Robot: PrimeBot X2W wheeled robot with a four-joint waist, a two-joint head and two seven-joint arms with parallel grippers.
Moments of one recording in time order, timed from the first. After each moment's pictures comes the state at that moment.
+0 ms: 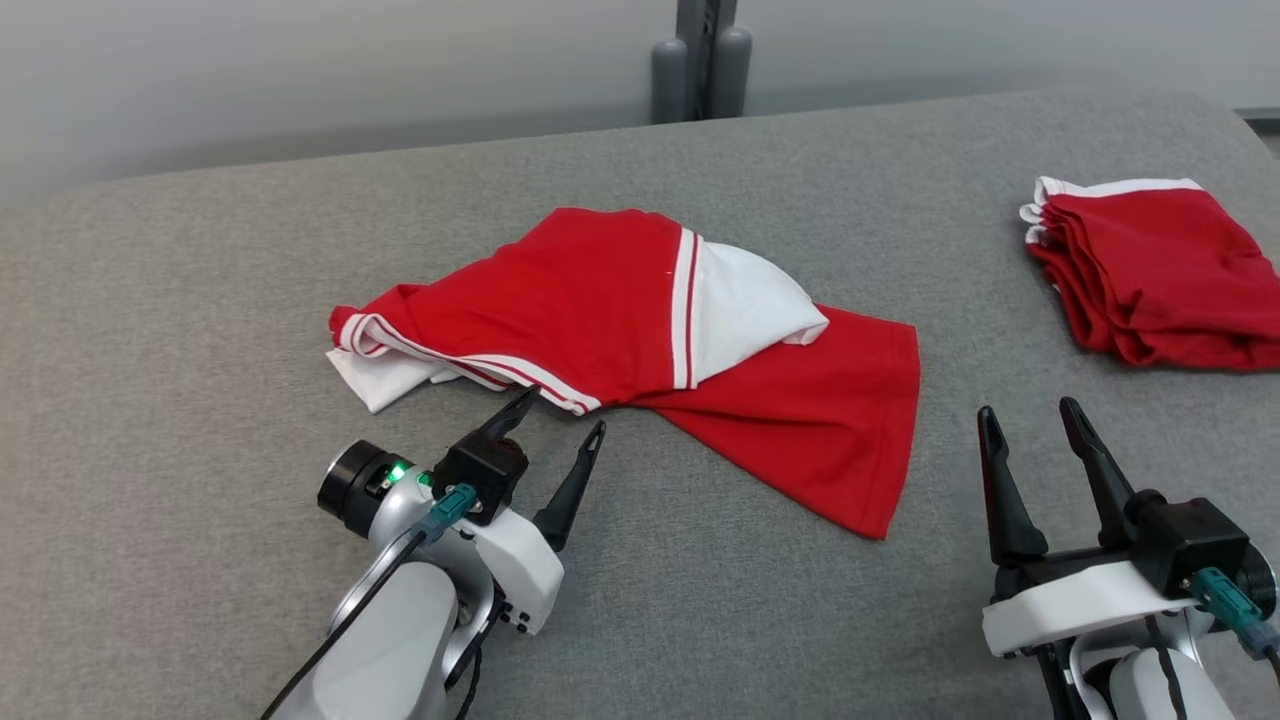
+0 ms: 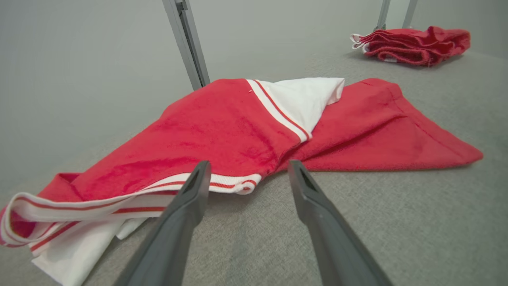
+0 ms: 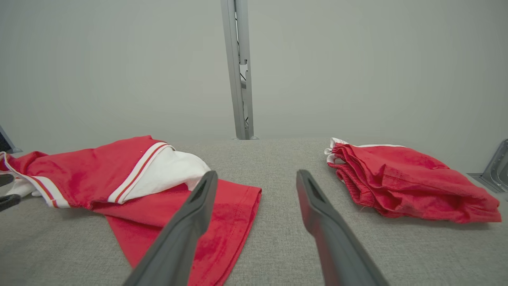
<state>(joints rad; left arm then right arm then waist) -0.45 0.06 -0.43 0.66 -0.08 -0.11 -0.26 -0.13 -0.05 0.05 0.21 0.13 0.13 -0.26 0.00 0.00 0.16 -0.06</state>
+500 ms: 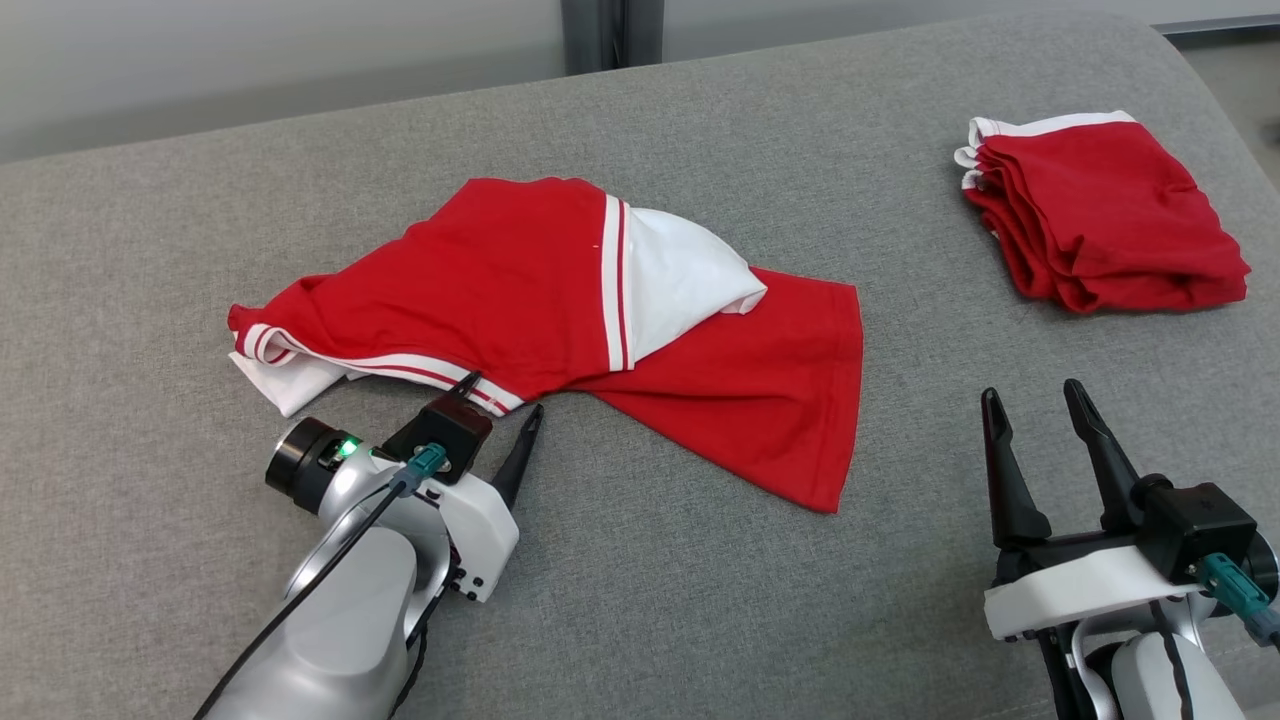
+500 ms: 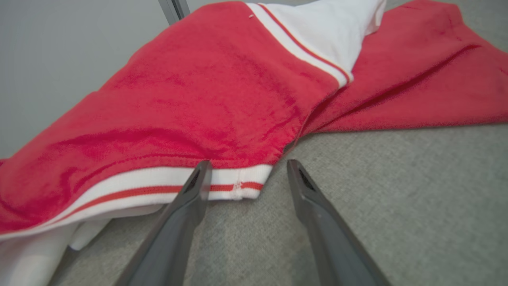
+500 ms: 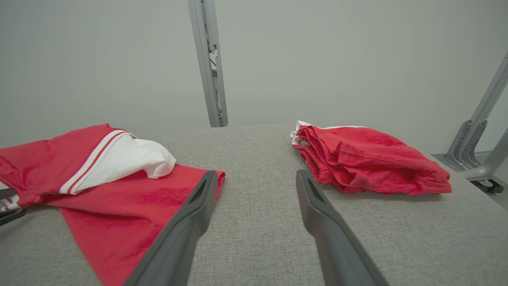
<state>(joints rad) -0.60 0.07 -0.46 0.93 -0.05 -0.08 -0.26 -0.17 -0.05 0.05 0.22 0.15 0.13 -0.26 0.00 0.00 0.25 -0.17</state>
